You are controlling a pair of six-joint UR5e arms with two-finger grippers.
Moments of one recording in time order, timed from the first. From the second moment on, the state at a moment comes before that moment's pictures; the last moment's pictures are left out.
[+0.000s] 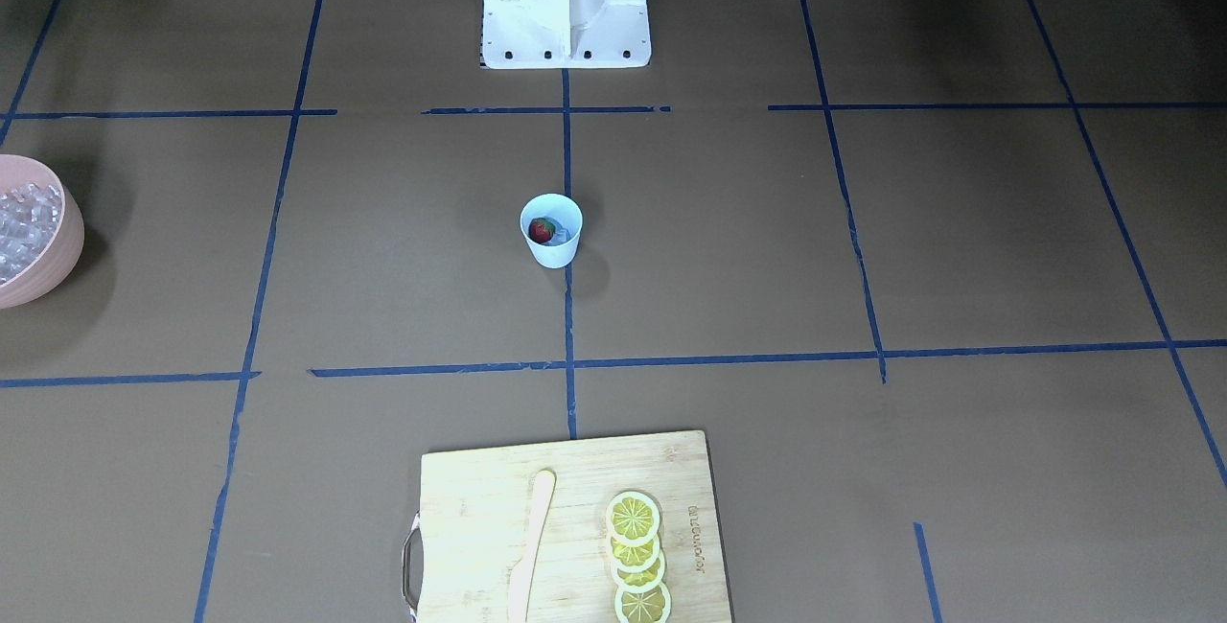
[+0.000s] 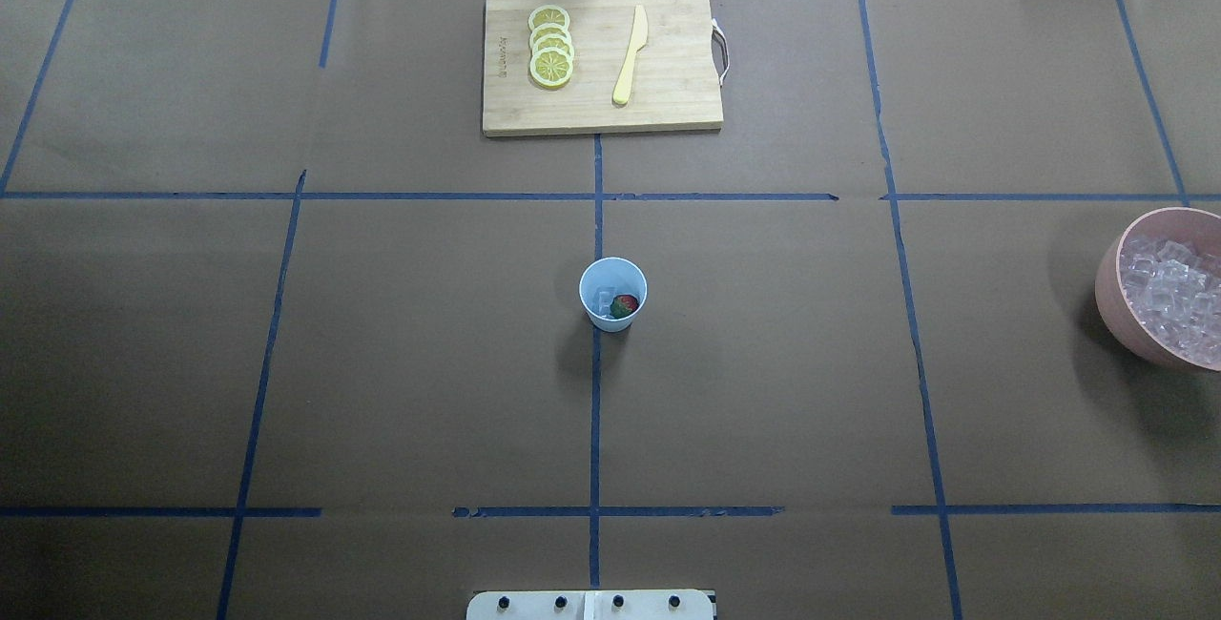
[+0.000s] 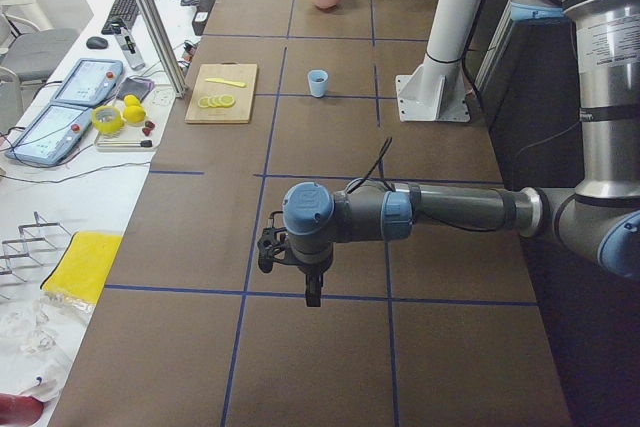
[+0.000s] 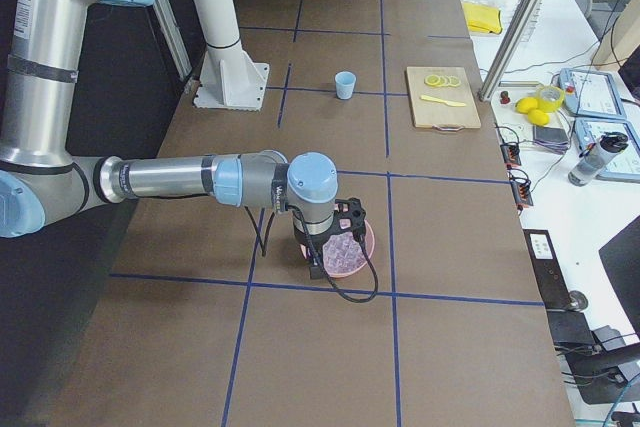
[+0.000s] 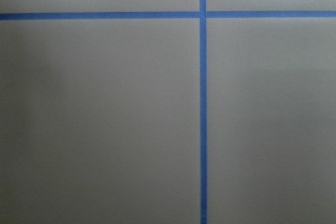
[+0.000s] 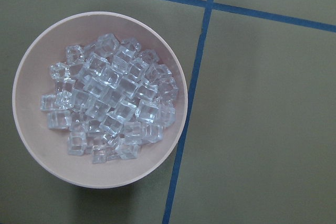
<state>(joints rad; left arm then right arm) -1.61 -1.38 -1.83 -1.41 -2.38 0.08 1.59 -1.82 1.93 -1.71 2.35 -0.22</state>
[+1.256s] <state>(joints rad) -1.61 -1.35 -1.86 -1.34 -2.38 0.09 1.59 -1.82 1.89 -1.71 2.34 -0.22</state>
